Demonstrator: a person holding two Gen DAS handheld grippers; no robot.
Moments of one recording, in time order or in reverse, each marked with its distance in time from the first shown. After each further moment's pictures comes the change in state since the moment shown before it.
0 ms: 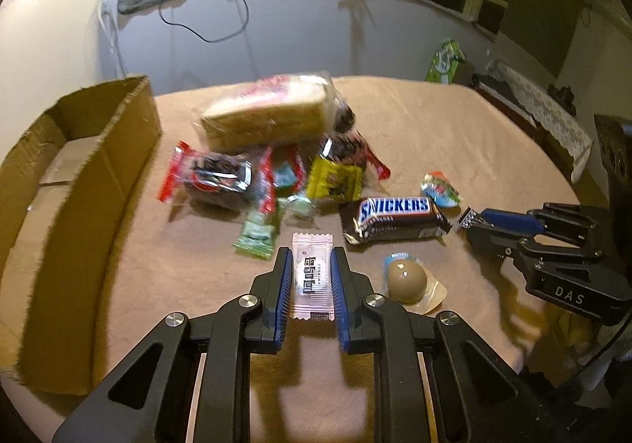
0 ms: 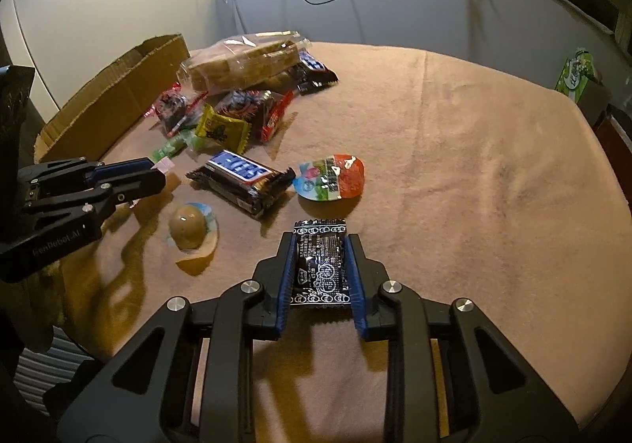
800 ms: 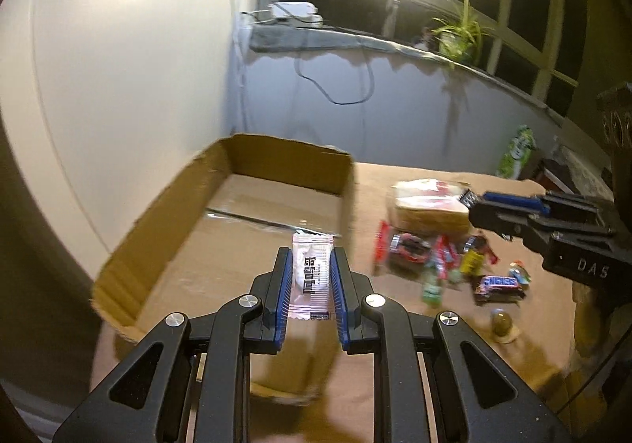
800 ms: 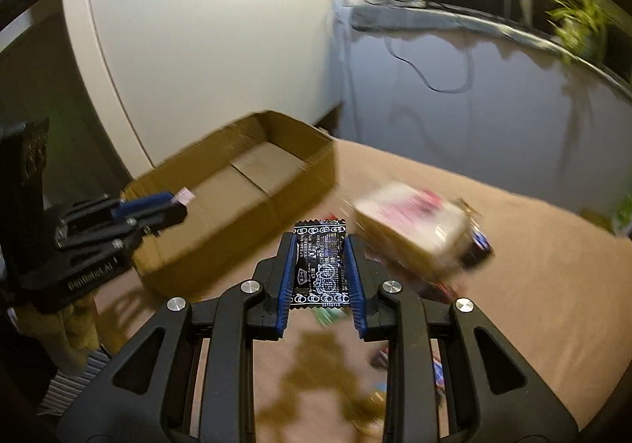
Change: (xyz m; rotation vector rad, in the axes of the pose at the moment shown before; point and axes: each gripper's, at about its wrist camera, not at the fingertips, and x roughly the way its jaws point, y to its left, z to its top) left arm -0.089 0.118 0.004 -0.195 -0.190 0.225; right arm 0.001 0.147 0.123 -0.231 -0.151 0.242
